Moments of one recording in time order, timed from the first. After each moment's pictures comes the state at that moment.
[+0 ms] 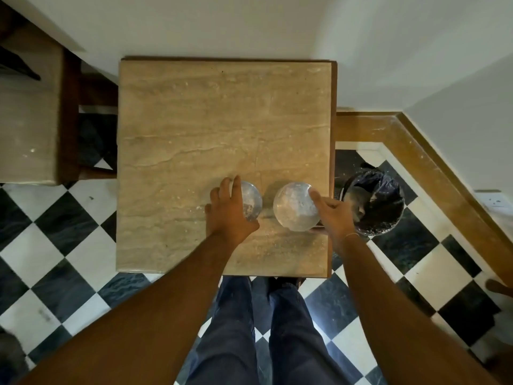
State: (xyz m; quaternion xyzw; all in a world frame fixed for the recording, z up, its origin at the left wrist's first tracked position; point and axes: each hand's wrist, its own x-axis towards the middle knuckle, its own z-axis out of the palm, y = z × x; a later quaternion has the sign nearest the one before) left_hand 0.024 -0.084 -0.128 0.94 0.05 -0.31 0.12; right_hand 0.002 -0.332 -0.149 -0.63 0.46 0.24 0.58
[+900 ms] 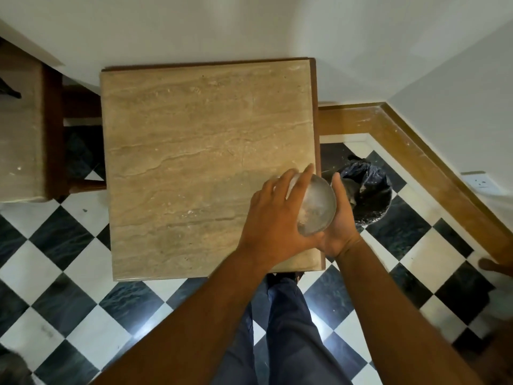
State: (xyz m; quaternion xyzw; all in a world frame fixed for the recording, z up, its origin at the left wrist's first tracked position) left_hand 0.016 -0.177 -0.039 0.93 -0.19 -0.19 0.26; right_hand -0.007 -0.334 -0.085 -0.22 0.38 0.27 0.86
